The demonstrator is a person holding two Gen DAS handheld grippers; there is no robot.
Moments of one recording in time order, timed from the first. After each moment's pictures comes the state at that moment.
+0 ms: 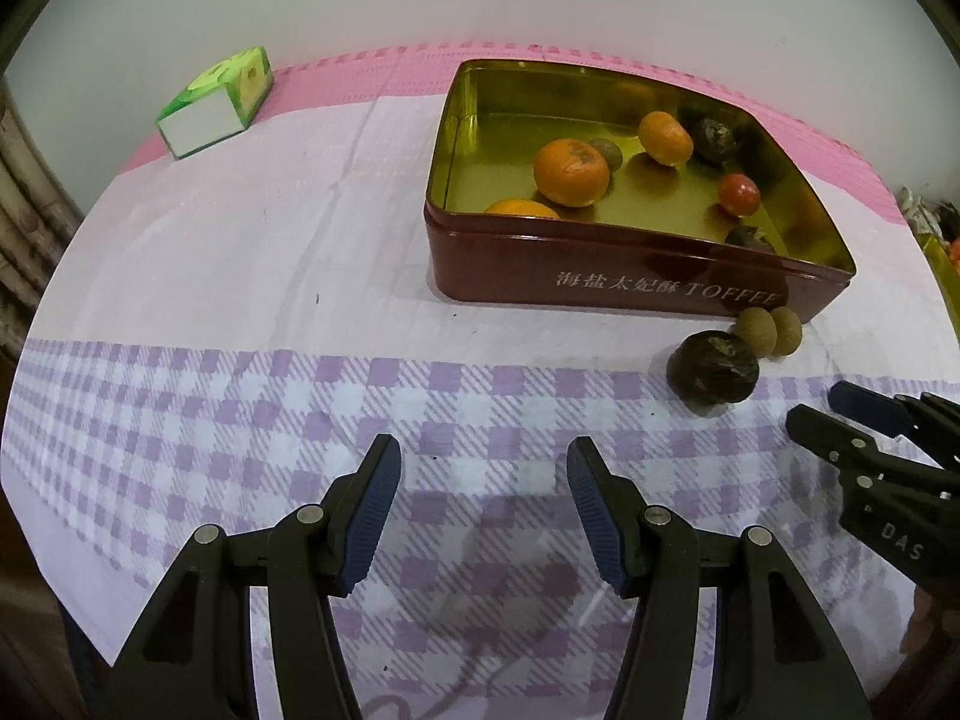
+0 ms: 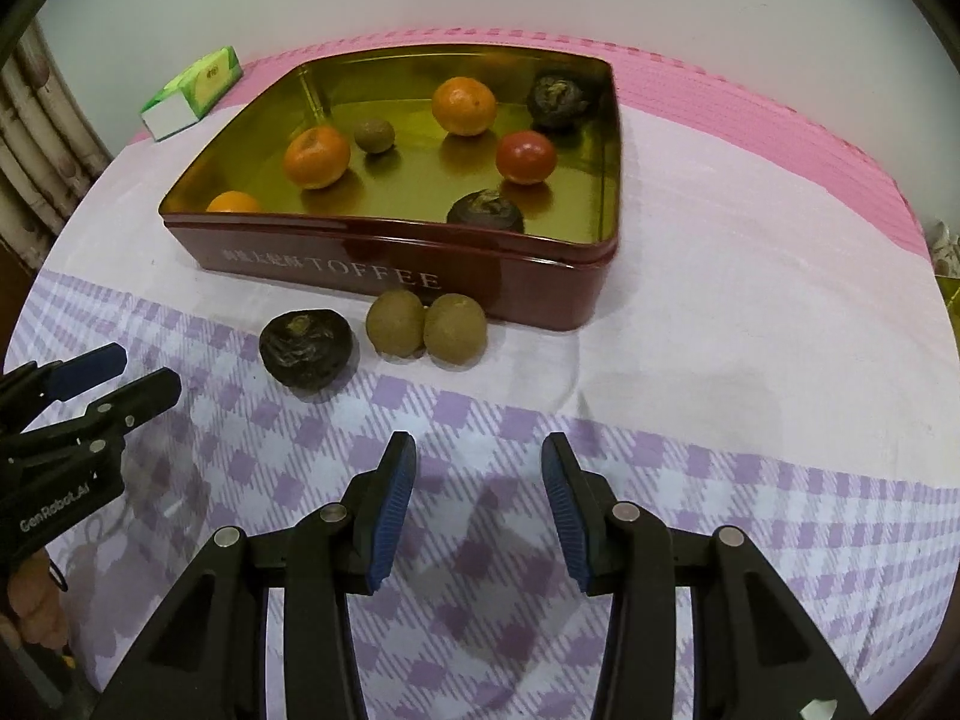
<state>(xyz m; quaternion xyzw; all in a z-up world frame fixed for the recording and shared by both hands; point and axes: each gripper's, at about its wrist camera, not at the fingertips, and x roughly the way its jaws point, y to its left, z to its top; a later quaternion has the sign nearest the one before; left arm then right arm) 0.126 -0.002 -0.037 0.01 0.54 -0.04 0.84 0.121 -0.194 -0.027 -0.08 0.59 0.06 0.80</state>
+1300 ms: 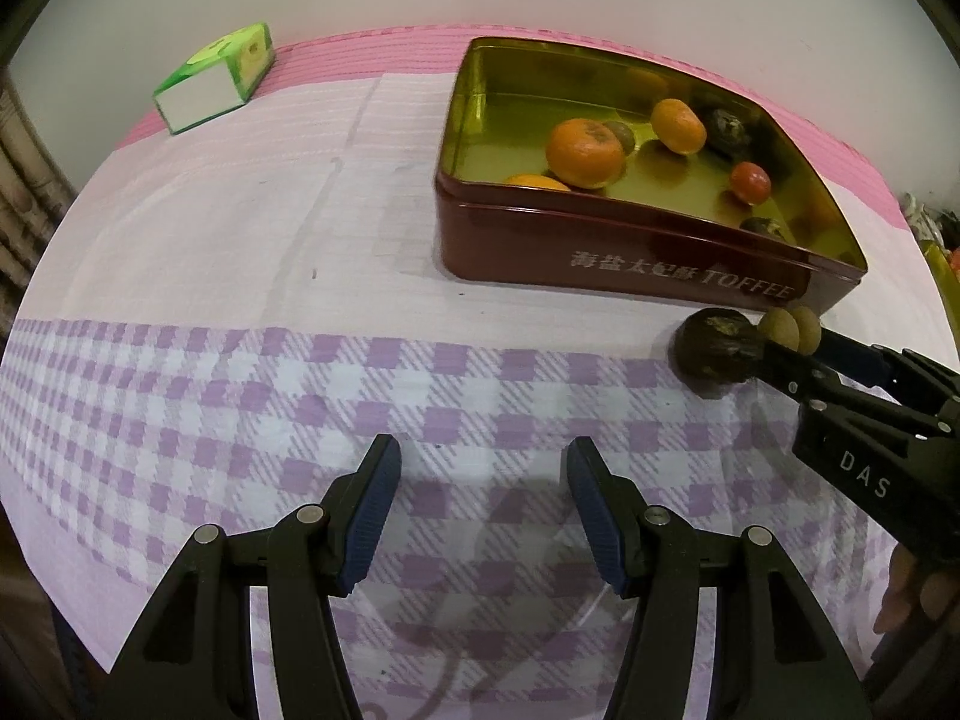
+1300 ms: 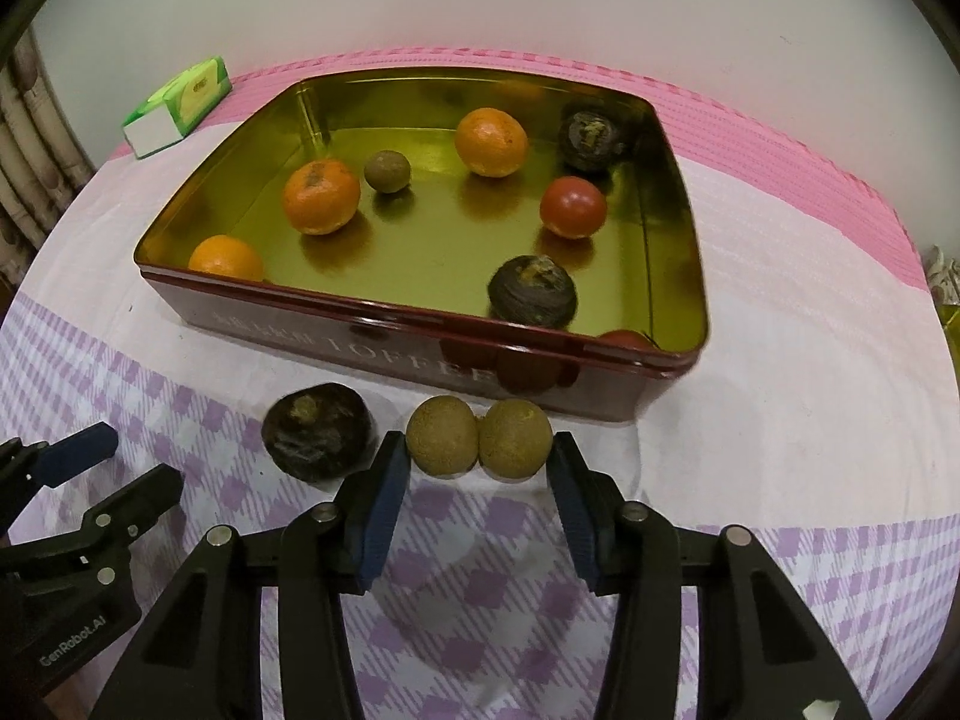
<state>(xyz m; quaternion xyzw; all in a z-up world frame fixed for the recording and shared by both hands) 0.127 0.008 -0.049 0.00 0.55 -0.04 0.83 0.149 -0.163 -0.039 -0.08 0.56 0.03 0.82</state>
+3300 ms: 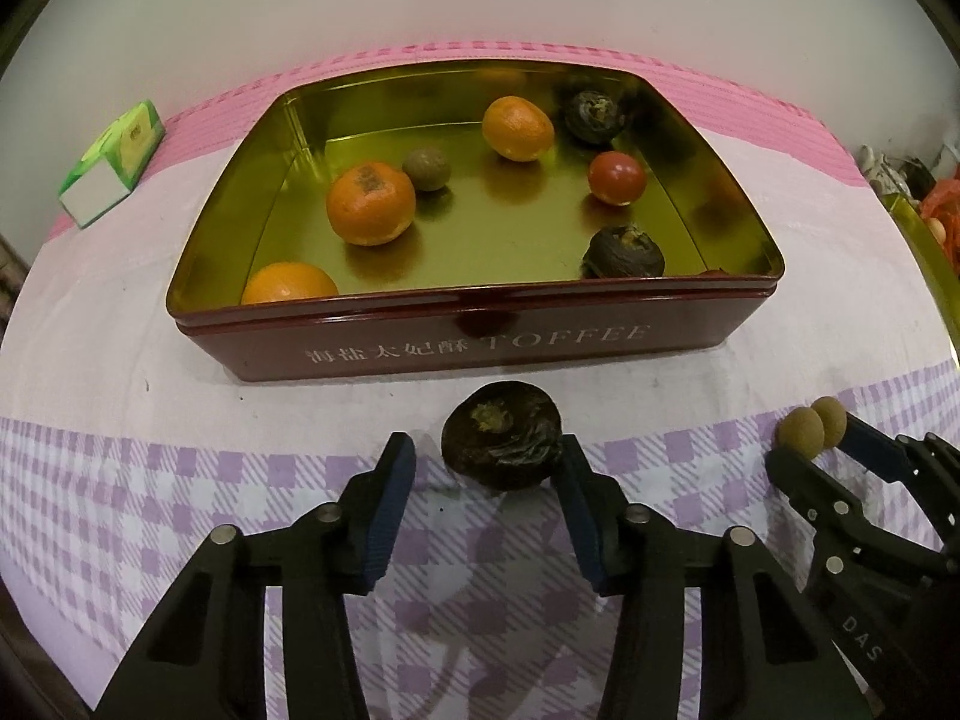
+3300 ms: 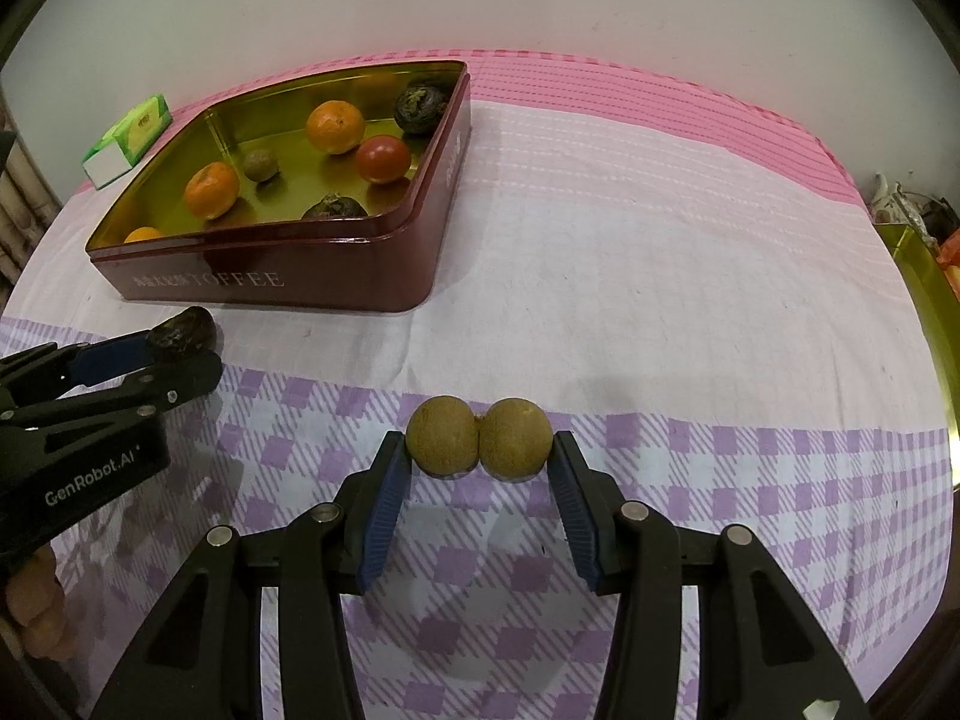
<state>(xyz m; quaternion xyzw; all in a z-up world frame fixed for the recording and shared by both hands) 0.162 -0.086 -0.053 0.04 0.54 -0.09 0.84 0.115 -0.256 -0.026 -0.06 0.55 -0.02 0.83</state>
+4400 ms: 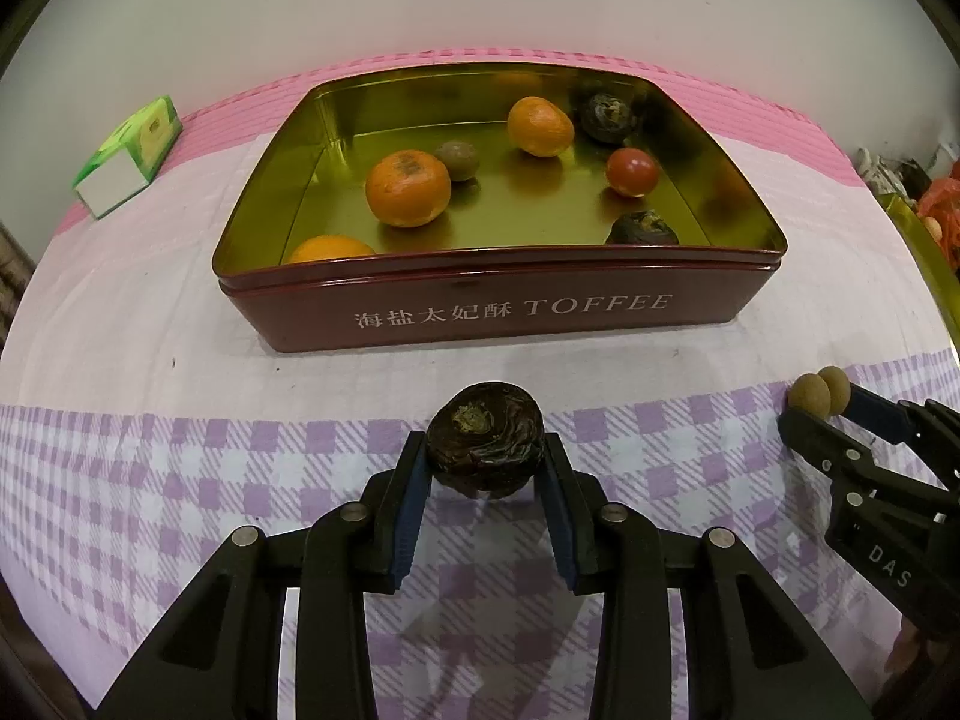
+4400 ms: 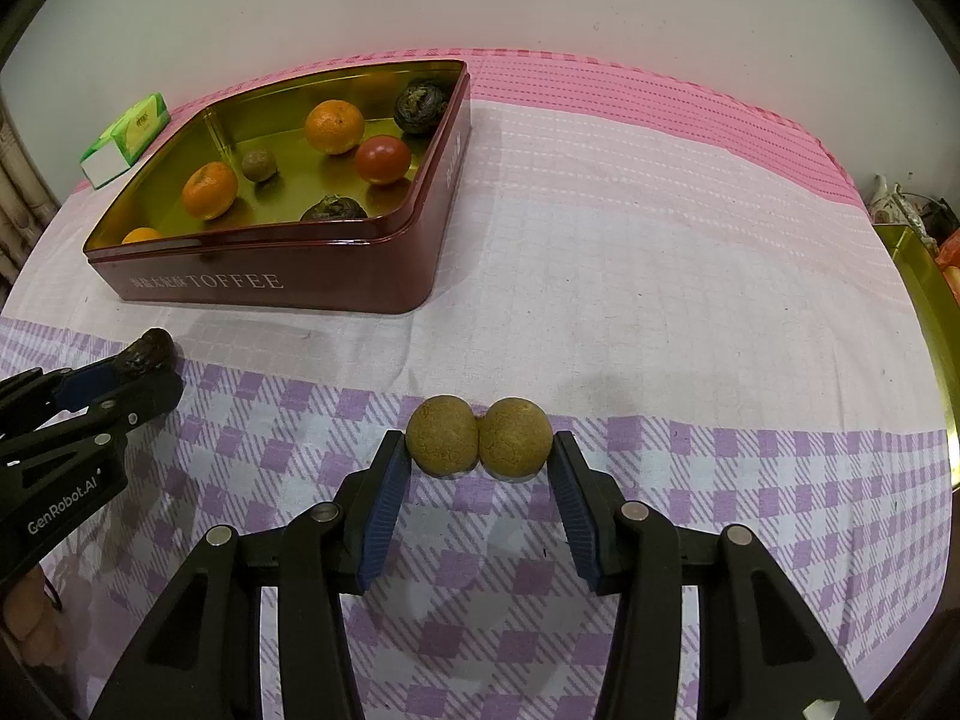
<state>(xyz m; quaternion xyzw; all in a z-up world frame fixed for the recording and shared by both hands) 0.147 -0.067 -0.052 0.04 0.53 -0.09 0.84 0.116 -0.255 -0.029 -0.06 0.55 -0.02 0.83</state>
